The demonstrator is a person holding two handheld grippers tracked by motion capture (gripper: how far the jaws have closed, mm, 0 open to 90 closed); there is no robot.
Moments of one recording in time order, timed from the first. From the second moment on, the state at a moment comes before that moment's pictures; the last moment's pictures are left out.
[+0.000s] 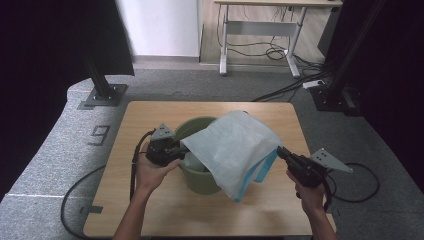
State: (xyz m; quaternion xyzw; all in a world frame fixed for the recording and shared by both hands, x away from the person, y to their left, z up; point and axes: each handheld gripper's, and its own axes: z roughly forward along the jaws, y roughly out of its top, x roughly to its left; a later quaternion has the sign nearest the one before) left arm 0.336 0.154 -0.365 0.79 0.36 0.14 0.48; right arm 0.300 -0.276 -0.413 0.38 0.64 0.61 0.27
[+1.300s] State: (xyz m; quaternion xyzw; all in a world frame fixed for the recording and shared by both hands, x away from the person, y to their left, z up) left arm 0.307 0.084 -0.342 0.82 0.29 0.12 0.48; right arm 0.295 -0.197 -0.396 0.30 0.69 0.61 0.24
